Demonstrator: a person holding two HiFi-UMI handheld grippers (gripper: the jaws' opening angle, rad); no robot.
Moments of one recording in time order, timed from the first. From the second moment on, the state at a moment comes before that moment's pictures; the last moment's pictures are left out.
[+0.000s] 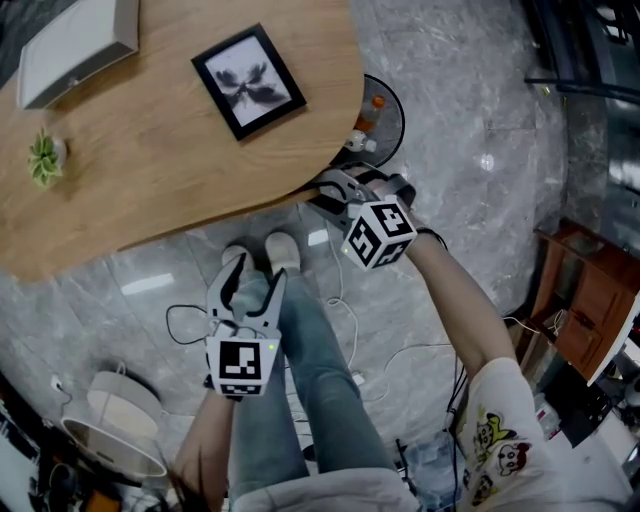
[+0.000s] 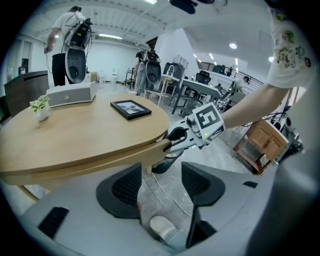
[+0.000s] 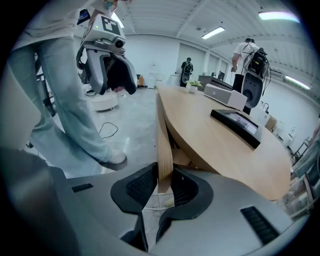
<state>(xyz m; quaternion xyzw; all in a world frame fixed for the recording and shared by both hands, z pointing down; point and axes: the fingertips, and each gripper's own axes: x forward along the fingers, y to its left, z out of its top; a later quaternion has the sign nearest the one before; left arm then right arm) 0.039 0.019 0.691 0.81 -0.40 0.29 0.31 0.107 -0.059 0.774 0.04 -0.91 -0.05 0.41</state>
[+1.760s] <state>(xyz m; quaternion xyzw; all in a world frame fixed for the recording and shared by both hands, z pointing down) 0.010 0.080 0.684 0.79 -0.44 0.28 0.32 0.135 0.115 0.771 -0.09 -0.89 -0.02 0.45</state>
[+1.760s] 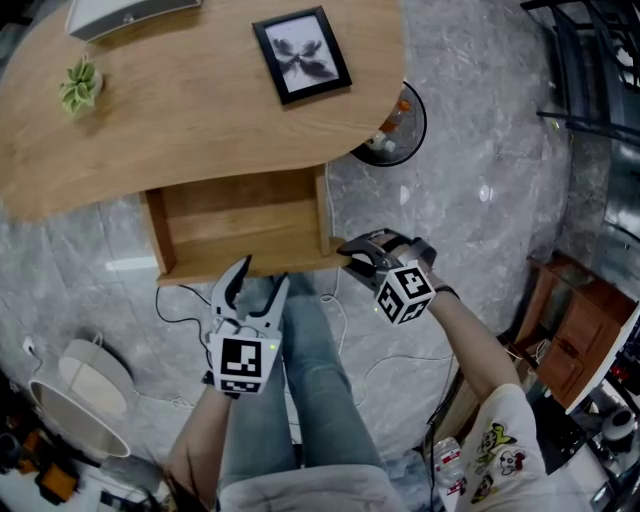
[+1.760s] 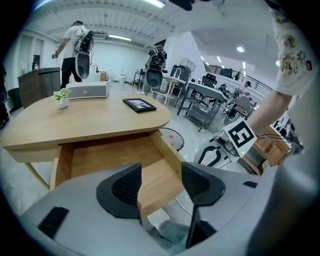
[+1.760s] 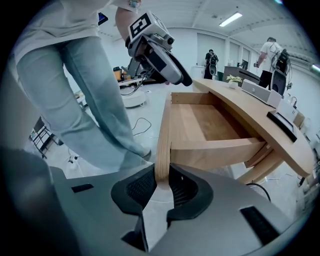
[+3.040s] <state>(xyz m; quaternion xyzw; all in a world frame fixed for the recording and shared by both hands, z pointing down) 0.002 0.110 0.691 0.78 -0.45 0.28 0.33 0.145 0.132 0.835 -0.08 -0.83 0.02 0.55</state>
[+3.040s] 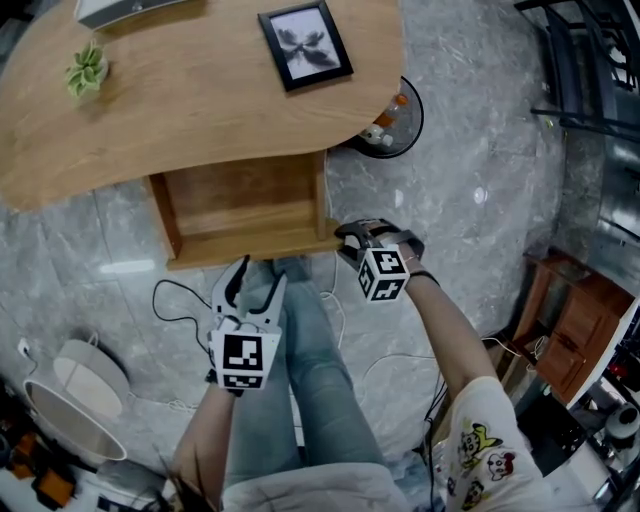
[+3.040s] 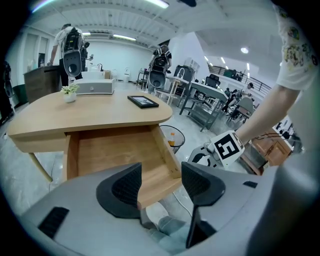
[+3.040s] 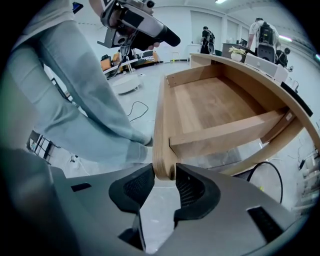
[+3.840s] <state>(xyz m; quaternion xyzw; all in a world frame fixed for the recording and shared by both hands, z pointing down) -0.046 0.104 0.571 0.81 -0.47 0.24 0.27 0.130 0.082 0.673 0.12 -0.84 0.05 0.53</state>
